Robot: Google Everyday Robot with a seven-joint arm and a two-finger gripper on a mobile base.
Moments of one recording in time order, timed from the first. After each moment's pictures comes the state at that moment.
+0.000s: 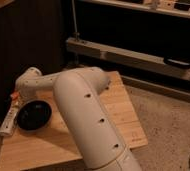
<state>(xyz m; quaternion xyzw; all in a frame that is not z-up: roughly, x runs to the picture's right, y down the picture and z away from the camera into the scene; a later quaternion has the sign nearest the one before) -0.410 0.069 0.877 -0.32 -0.07 0.47 0.82</state>
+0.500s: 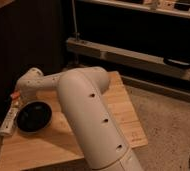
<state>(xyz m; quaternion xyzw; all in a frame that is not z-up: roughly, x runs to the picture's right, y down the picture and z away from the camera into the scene) -0.408 0.076 0.876 -0.33 -0.07 0.48 0.81</state>
